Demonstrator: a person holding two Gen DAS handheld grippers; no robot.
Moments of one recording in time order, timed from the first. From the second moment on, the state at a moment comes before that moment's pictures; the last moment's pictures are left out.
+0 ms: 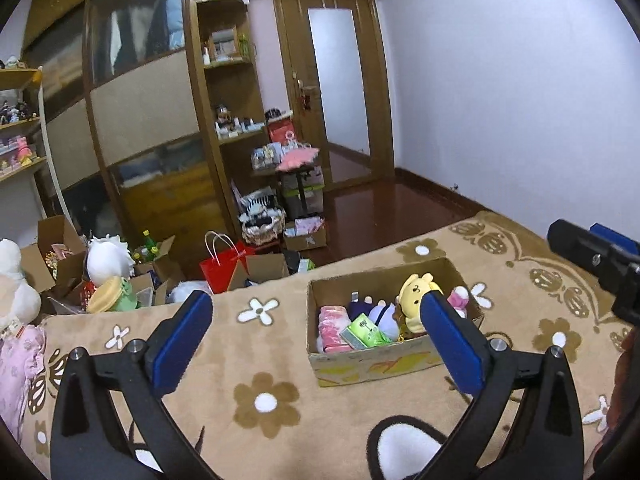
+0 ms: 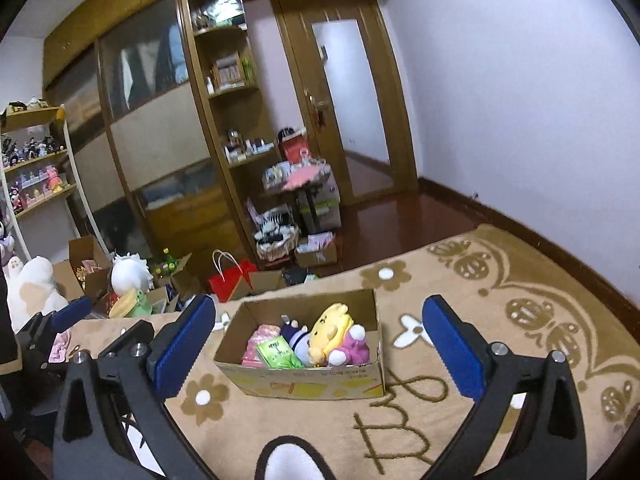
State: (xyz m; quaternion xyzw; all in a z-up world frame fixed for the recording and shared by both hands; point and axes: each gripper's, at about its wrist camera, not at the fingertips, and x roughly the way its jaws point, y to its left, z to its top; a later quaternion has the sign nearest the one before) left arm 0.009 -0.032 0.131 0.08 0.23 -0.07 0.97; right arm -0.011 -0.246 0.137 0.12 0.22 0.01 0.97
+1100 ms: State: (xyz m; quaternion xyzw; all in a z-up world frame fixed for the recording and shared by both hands) left arm -0.005 -0.009 0.080 0.07 0.20 -0.09 0.97; right arm -0.040 -0.227 0.076 0.07 0.21 -0.05 0.97
